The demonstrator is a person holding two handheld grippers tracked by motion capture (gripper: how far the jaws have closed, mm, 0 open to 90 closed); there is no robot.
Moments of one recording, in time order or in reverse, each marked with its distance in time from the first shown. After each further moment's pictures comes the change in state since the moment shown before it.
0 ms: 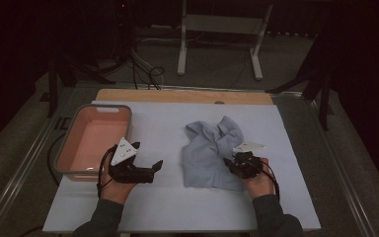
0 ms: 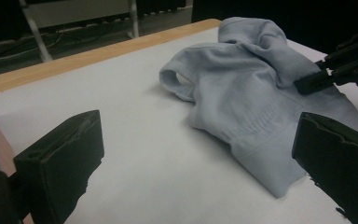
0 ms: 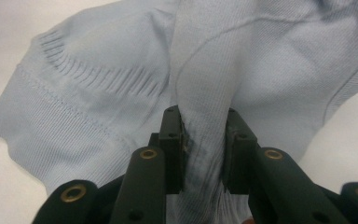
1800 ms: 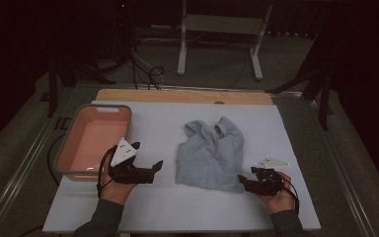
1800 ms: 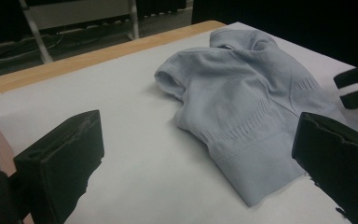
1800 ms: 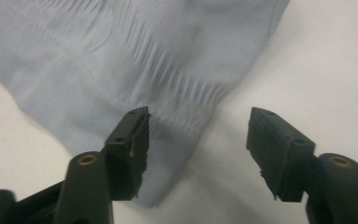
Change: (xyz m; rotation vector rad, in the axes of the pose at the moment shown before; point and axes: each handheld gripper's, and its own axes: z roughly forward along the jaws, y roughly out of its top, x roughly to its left) left arm -0.001 0.000 -0.003 -0.009 0.005 -0.001; right arm -0.017 -0.056 -0.039 0.006 -0.035 0.095
